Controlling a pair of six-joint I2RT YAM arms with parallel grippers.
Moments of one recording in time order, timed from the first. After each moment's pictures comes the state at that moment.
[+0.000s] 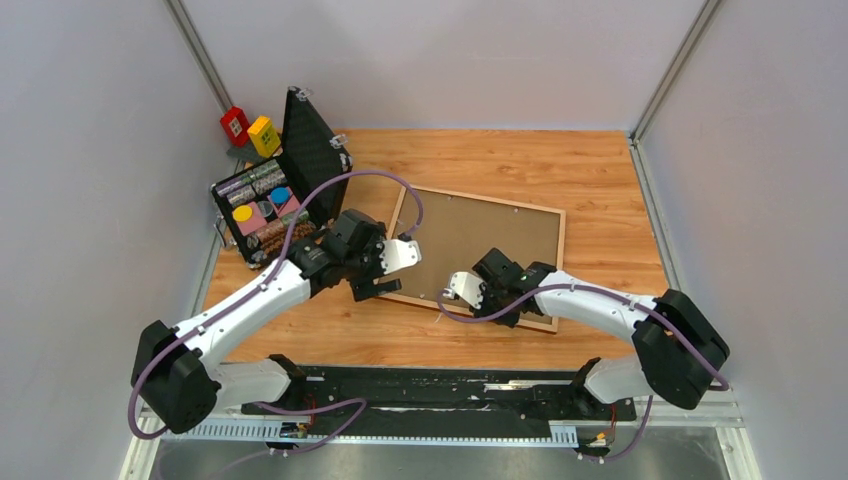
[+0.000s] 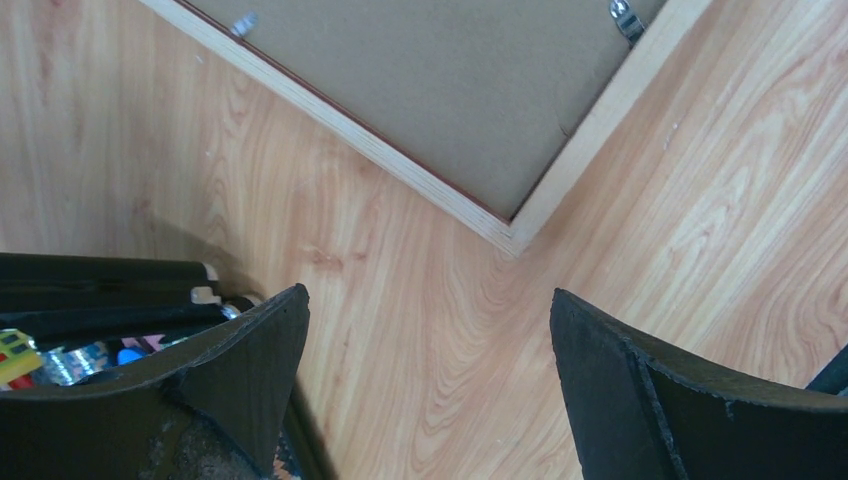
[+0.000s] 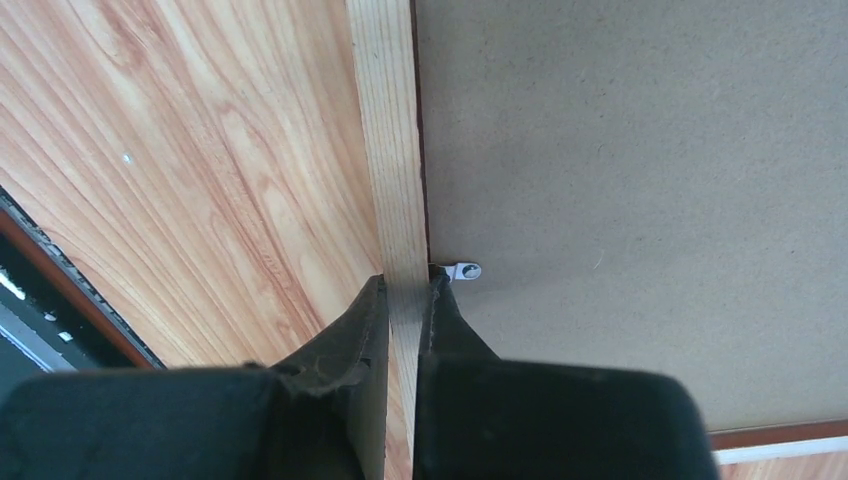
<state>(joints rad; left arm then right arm) -0.67 1.19 0.93 -0.65 0.02 0.69 0.80 1.38 0.73 -0.60 -0.06 -0.50</state>
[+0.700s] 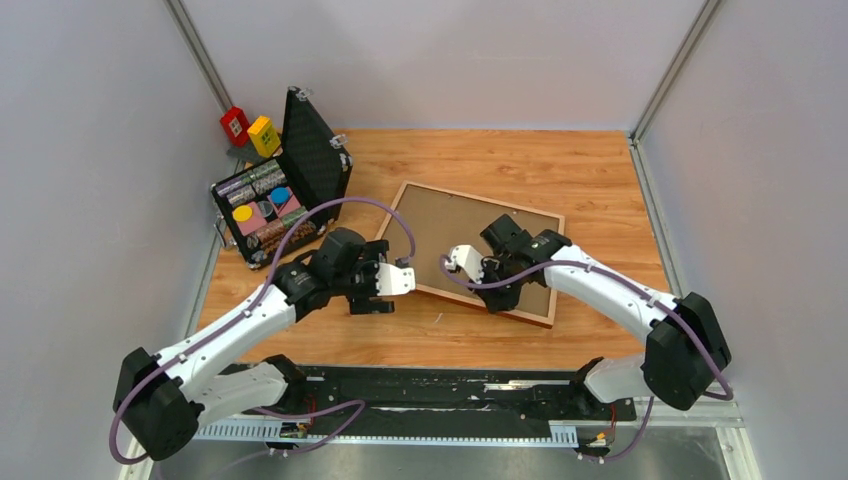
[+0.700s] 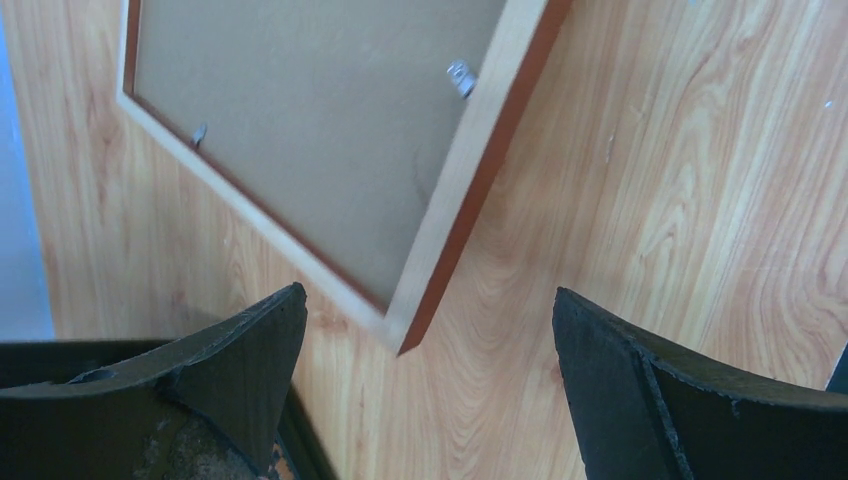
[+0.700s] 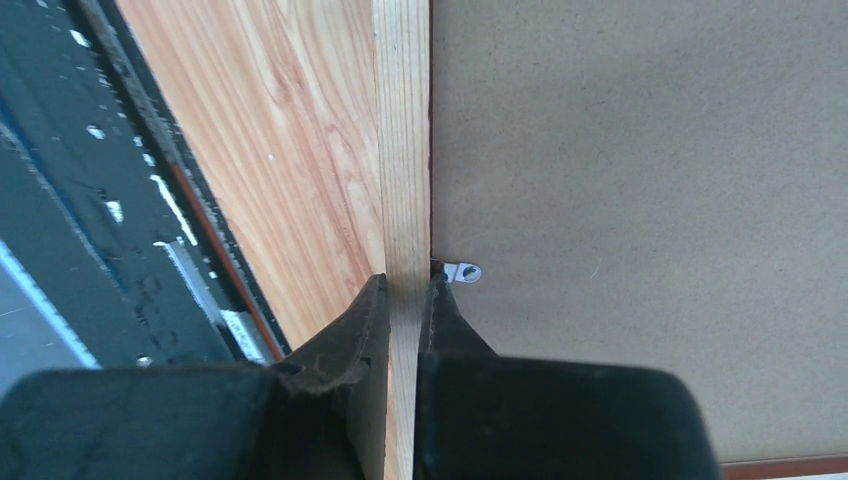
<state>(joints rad) -0.68 1.01 0.74 -0.54 0.15 0.85 0.70 1.37 0.96 -0.84 -0.28 -0.53</state>
